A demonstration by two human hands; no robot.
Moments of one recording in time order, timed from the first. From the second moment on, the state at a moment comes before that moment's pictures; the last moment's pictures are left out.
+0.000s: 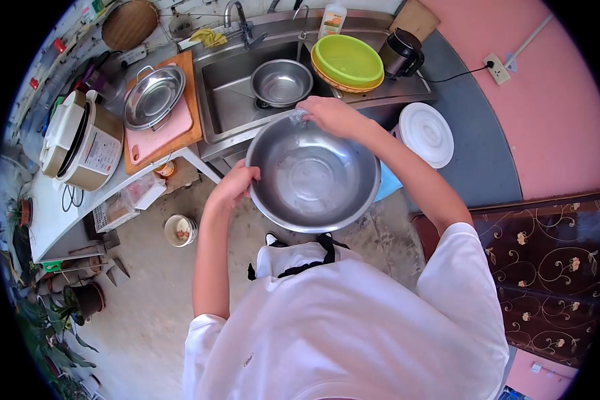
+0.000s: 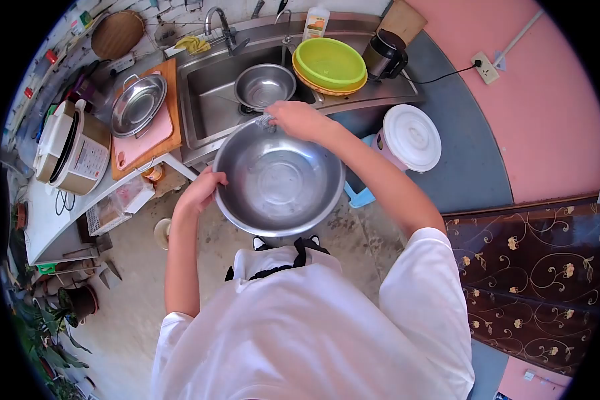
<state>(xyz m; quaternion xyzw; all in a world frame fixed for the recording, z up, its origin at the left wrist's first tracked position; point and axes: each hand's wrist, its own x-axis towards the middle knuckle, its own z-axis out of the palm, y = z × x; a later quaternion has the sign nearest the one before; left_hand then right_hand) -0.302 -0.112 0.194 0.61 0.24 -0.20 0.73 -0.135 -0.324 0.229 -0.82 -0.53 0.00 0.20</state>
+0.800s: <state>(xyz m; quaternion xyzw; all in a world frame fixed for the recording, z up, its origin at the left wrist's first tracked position) -0.251 -0.196 0.198 0.70 0.17 -0.18 0.67 -0.117 -0.436 0.237 -0.89 -0.40 -0.01 0.22</state>
